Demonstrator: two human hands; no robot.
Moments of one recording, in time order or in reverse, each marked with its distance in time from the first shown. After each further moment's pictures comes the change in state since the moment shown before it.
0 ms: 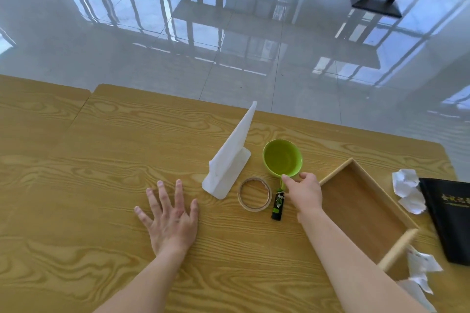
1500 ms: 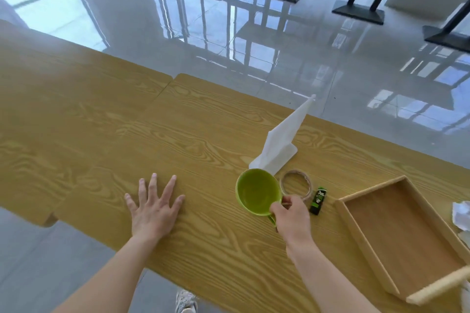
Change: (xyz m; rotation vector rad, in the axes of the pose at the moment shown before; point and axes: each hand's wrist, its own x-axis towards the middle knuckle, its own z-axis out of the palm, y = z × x) left_hand -0.043 -0.153 -0.019 -0.064 -0.028 -0.103; right_hand -0.134 0.036 0.053 0.053 -0.332 -0.194
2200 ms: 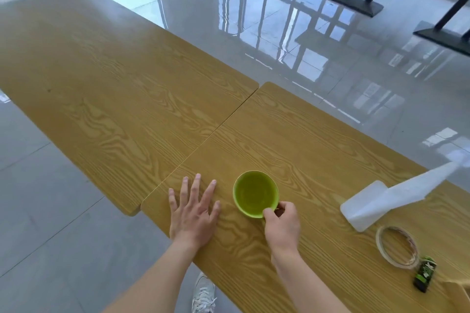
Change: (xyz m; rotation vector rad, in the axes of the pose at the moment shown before) left_hand 0.036 -0.108 -0.009 -0.060 0.170 -0.038; right_hand -0.033 -0.057 0.228 -0.097 -0.084 -0.092
